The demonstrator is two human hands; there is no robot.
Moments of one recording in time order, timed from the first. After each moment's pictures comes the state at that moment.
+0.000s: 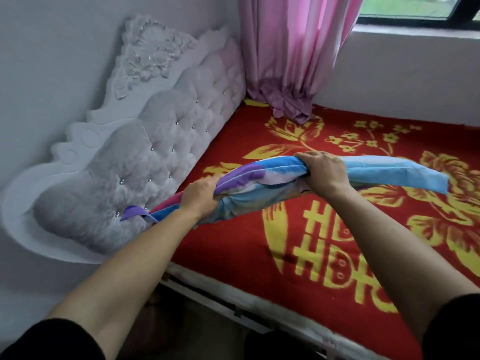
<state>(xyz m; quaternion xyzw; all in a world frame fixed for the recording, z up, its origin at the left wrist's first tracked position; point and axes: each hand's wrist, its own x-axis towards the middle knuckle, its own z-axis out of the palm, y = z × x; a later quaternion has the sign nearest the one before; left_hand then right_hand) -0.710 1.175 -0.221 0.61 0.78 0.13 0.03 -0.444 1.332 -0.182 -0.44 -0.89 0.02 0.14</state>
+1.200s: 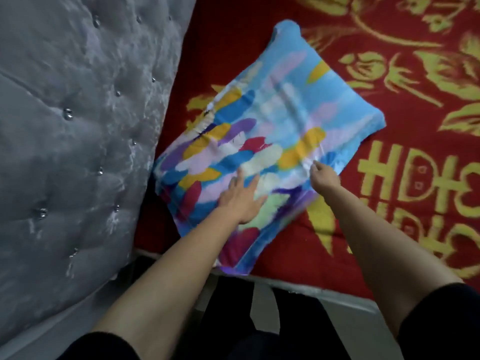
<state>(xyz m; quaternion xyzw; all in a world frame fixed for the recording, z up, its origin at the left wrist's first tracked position) -0.829 1.347 -0.507 0.58 0.71 -0.15 0.38 -0.629 1.456 -0.533 -0.73 -0.54 0.41 -0.09</state>
